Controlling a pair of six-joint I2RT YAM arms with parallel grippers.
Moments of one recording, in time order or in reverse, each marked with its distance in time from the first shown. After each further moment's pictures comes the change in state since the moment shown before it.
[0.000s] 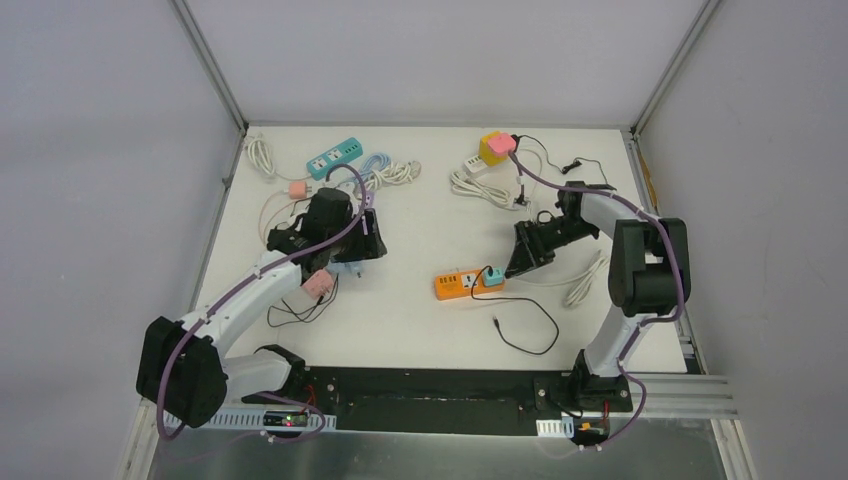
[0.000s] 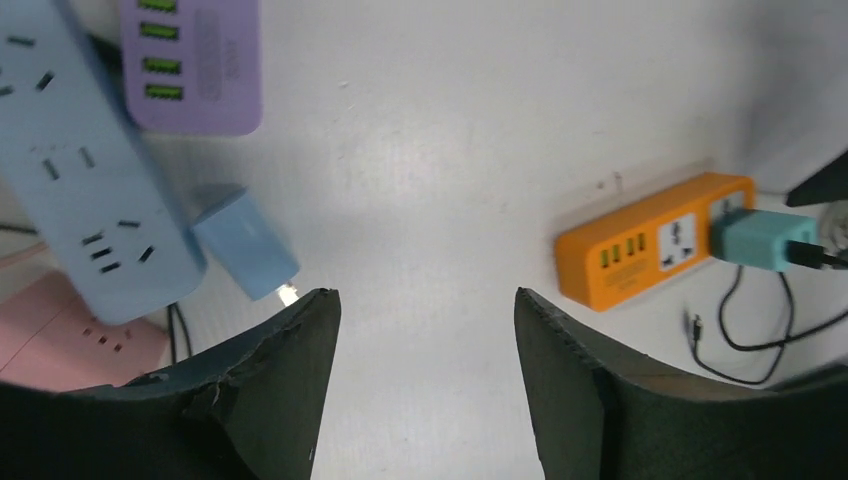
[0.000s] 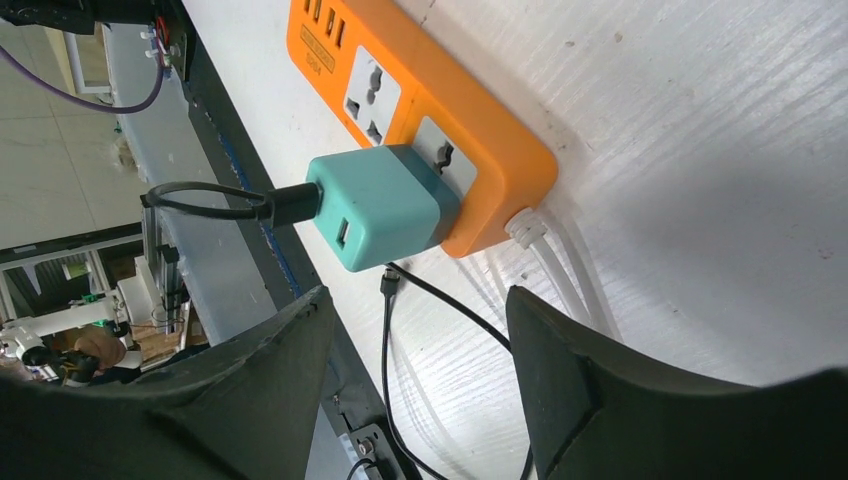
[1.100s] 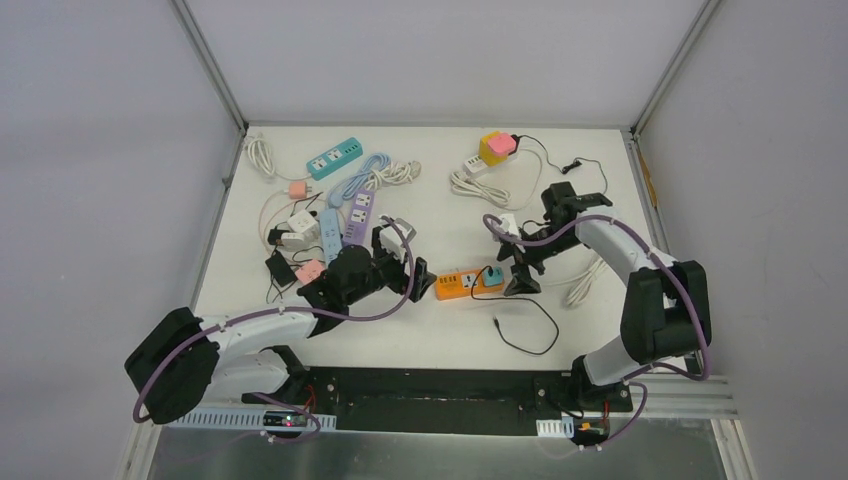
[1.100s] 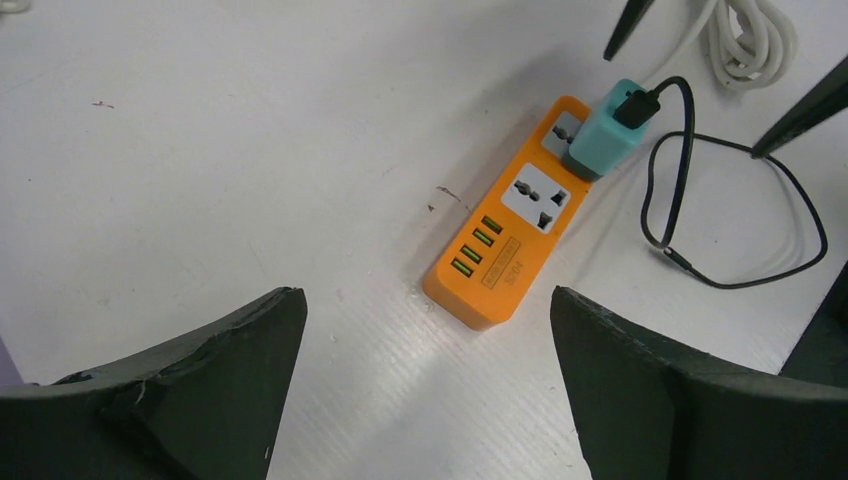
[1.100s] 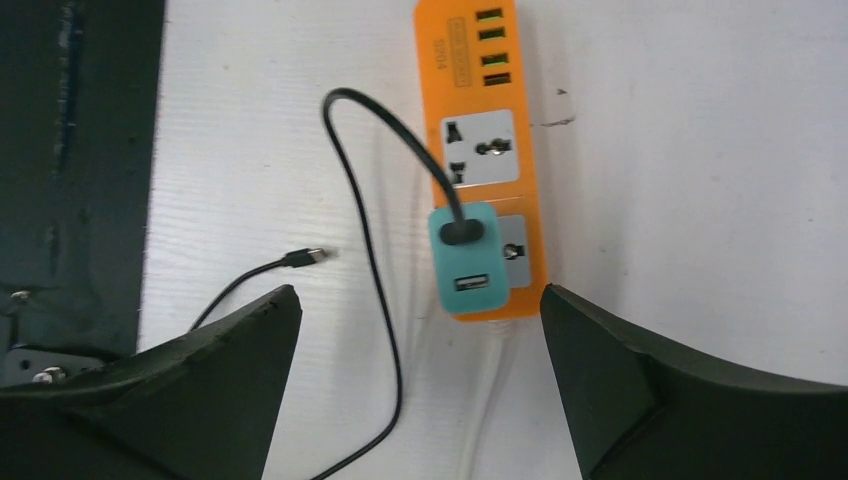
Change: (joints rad) left arm -0.367 -0.069 -0.378 0.846 -0.025 0.331; right arm 0.153 -0.290 -0.088 -0.077 0.014 -0.839
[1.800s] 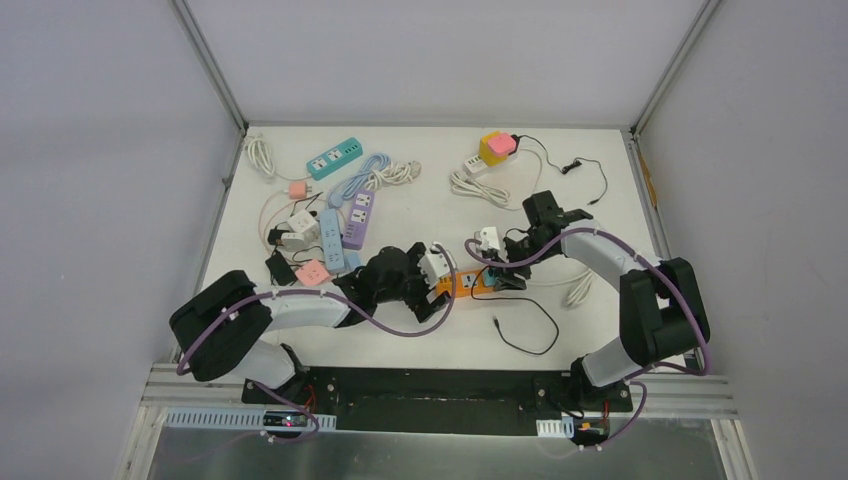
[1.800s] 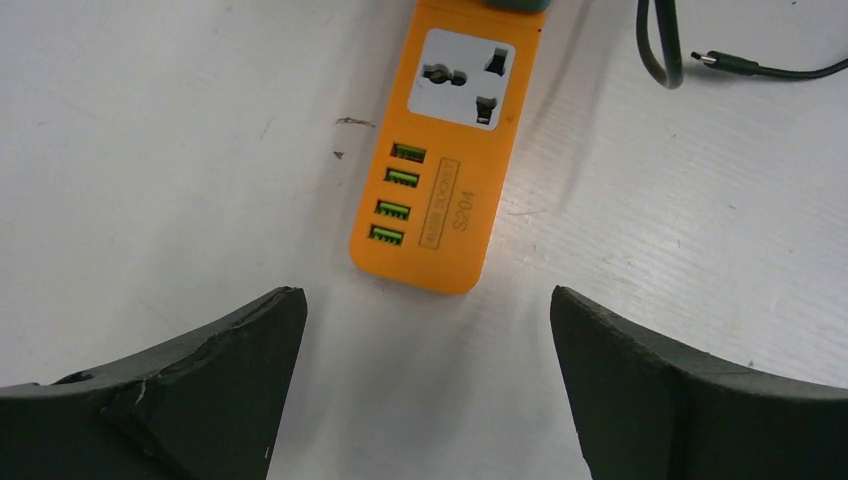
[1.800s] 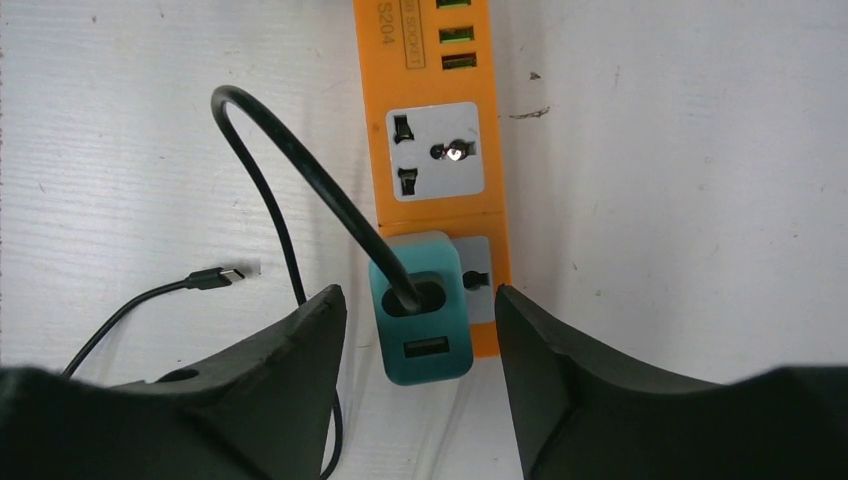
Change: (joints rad) left arm -0.081 0.270 0.069 -0.014 0.143 0.334; right arm 0.131 0.000 -0.136 0.386 0.149 0.166
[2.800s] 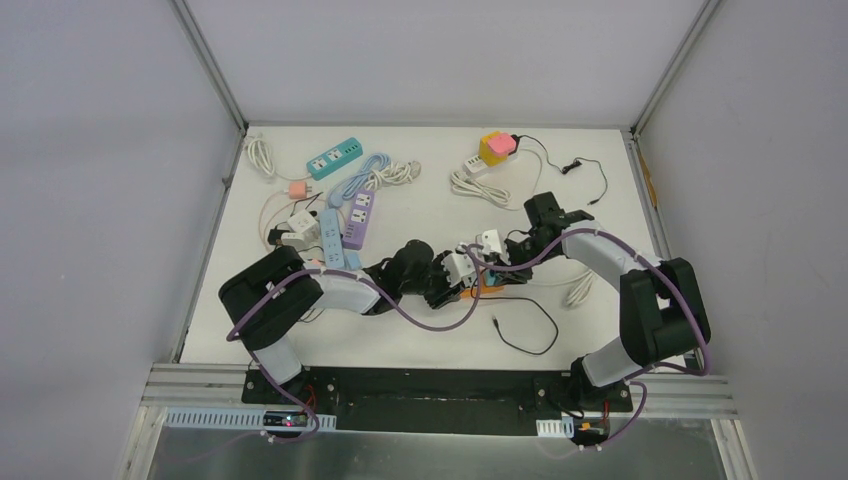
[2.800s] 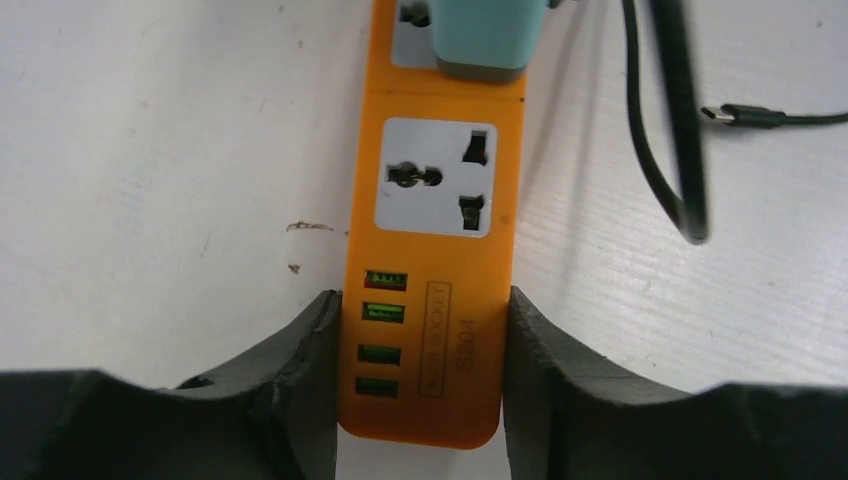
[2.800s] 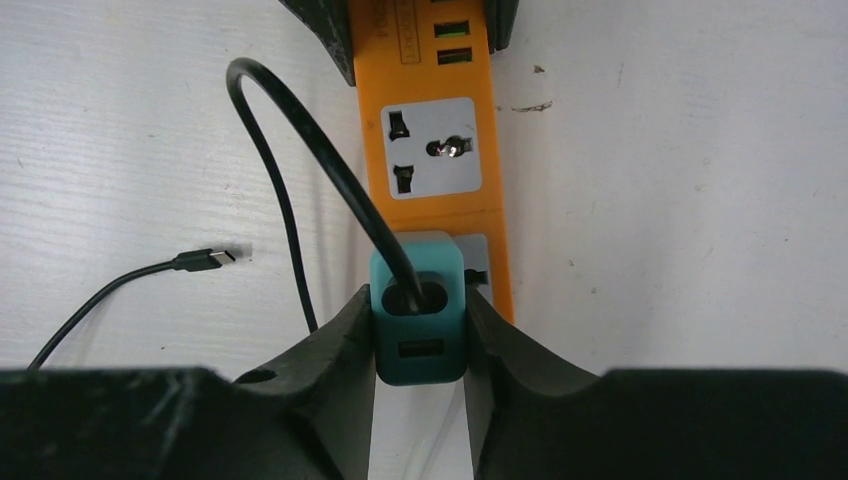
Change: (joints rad) left arm -0.026 0.302 0.166 0.091 0.077 0.071; right arm -0.002 0.000 -0.013 0.002 0.001 -0.074
